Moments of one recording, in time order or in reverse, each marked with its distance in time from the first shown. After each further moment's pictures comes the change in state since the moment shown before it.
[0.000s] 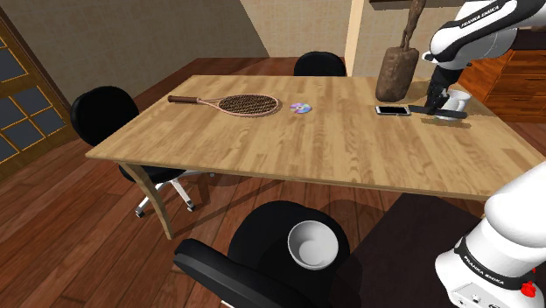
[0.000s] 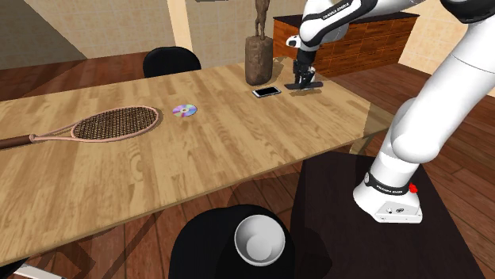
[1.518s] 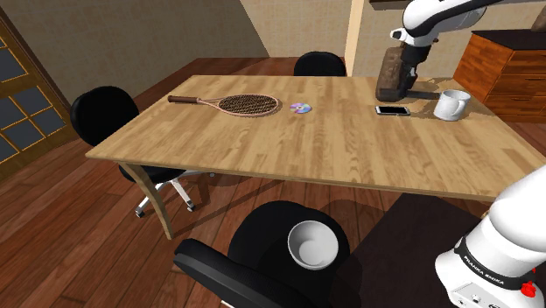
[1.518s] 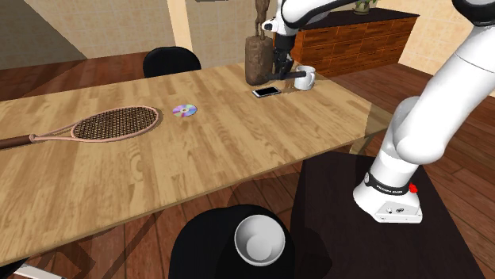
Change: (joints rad) arm 0.092 -0.035 0.173 0.147 0.010 -0.195 0.243
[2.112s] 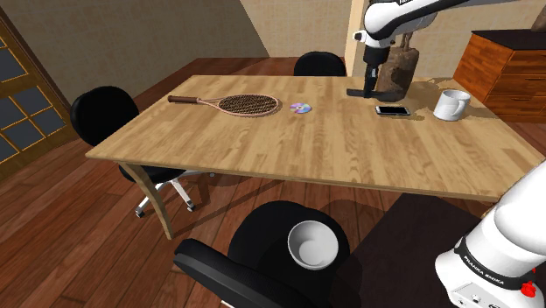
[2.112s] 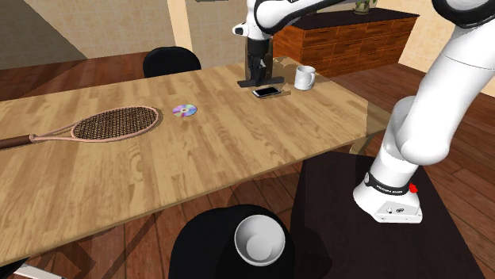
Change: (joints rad) arm 0.093 0.118 0.116 0.119 0.038 -0.015 0.189
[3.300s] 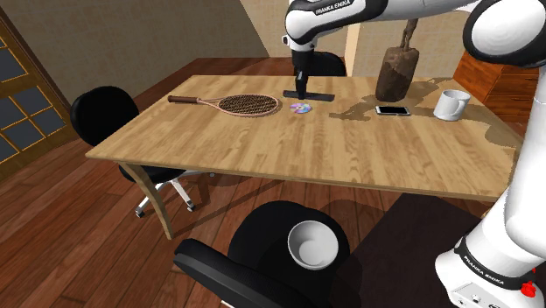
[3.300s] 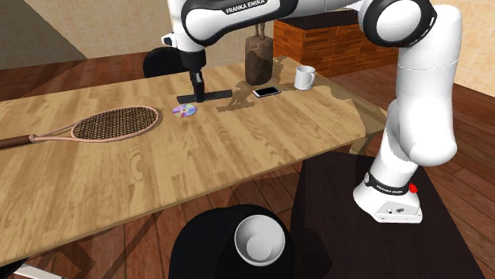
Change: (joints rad) arm 0.174 0.420 0.149 0.544 0.022 -0.142 0.311
